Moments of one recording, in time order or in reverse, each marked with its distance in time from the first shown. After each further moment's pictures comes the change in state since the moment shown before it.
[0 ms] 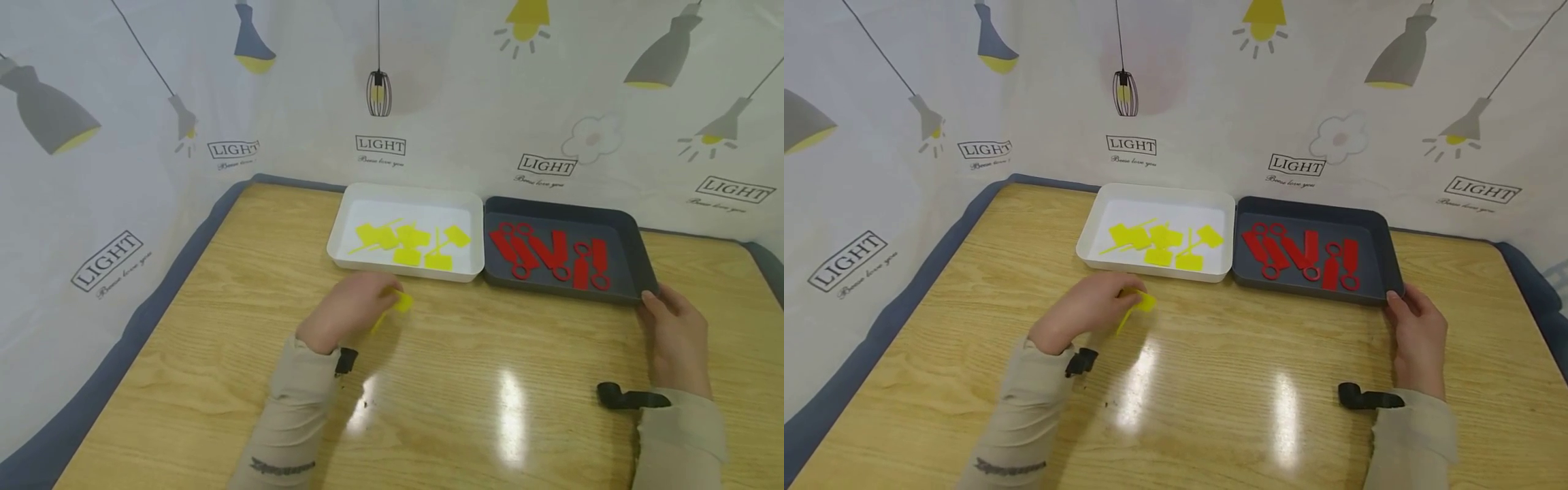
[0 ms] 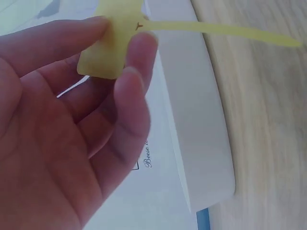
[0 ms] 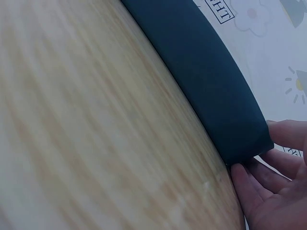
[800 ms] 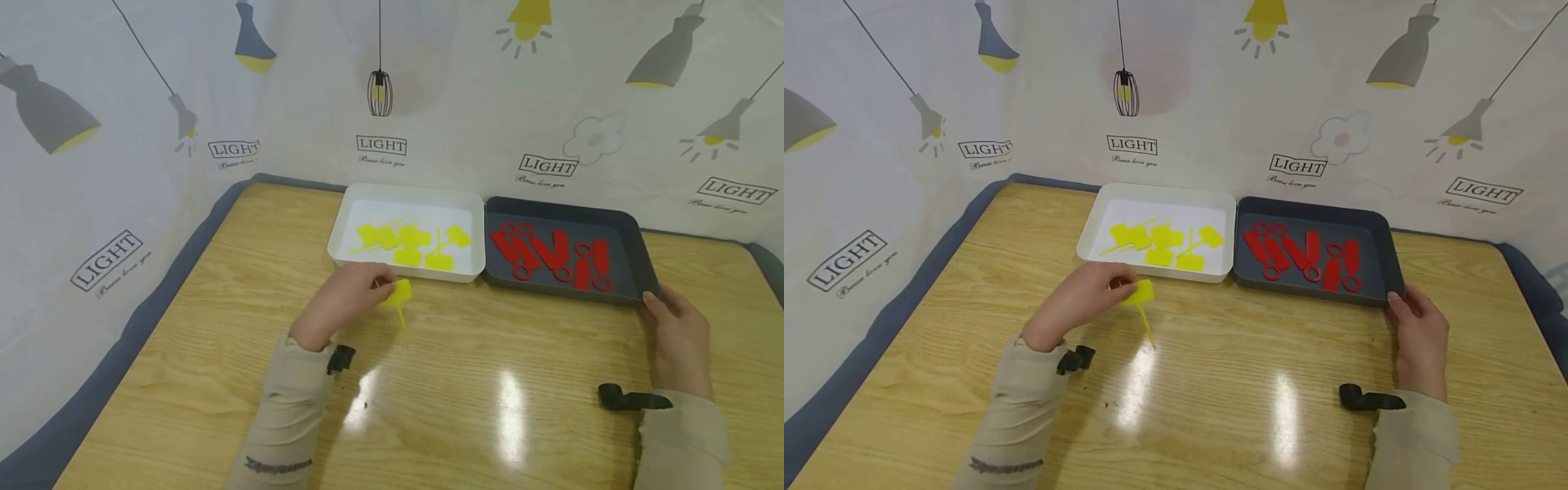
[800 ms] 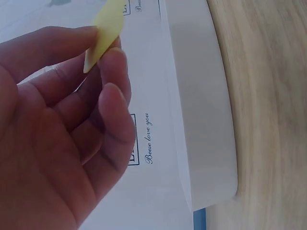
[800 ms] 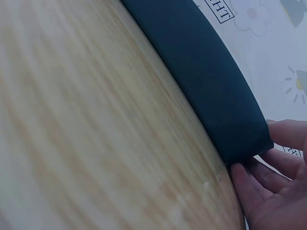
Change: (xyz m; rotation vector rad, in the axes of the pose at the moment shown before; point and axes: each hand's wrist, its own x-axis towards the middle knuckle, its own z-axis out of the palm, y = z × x) left_hand 0.003 -0.007 -0.010 -0.070 0.100 0.020; right_hand 0.000 0.001 -0.002 0.010 -0.022 -0.012
